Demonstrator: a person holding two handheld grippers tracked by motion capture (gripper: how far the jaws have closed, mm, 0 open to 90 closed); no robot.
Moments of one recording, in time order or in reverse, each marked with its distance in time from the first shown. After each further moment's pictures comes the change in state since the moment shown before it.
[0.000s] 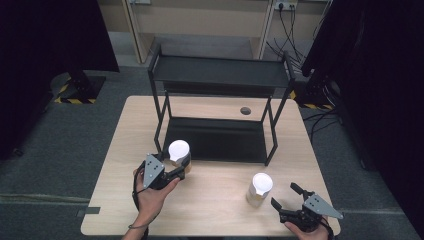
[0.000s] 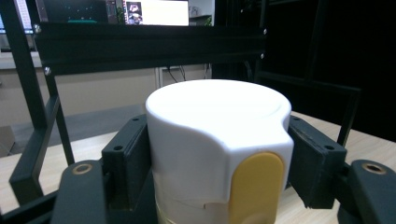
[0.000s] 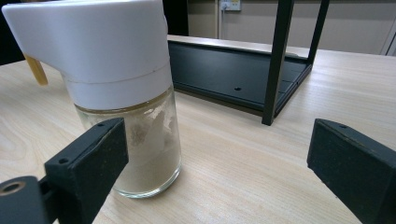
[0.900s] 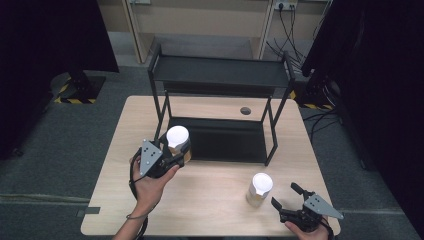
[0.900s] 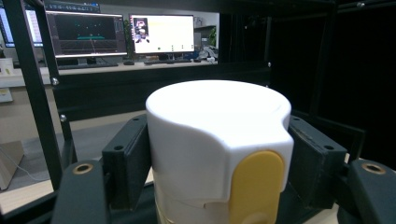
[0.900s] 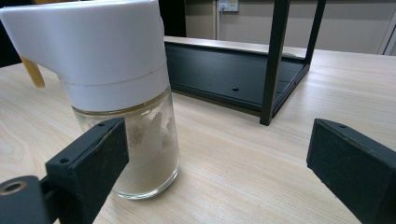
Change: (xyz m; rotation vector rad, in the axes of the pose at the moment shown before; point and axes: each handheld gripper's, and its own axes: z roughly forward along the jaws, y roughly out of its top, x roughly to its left) left arm 0.000 0.044 0.008 -0.032 0.027 0.010; right arm 0.001 -0.001 0.000 -0.005 -0.008 0.008
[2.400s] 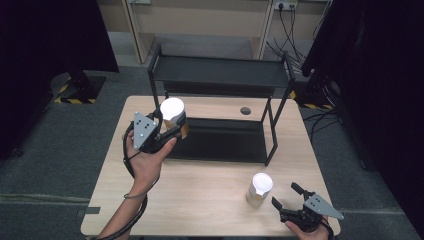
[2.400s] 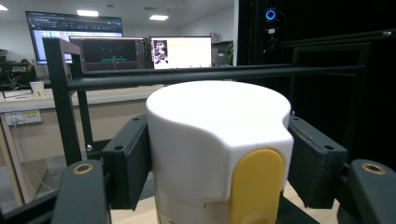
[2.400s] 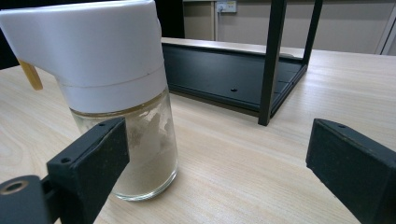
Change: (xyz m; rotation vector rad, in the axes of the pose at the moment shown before) left arm 0.003 0.063 0.021 -0.057 0.077 0.010; right arm 0.000 -0.001 0.000 -0.006 -0.006 0.007
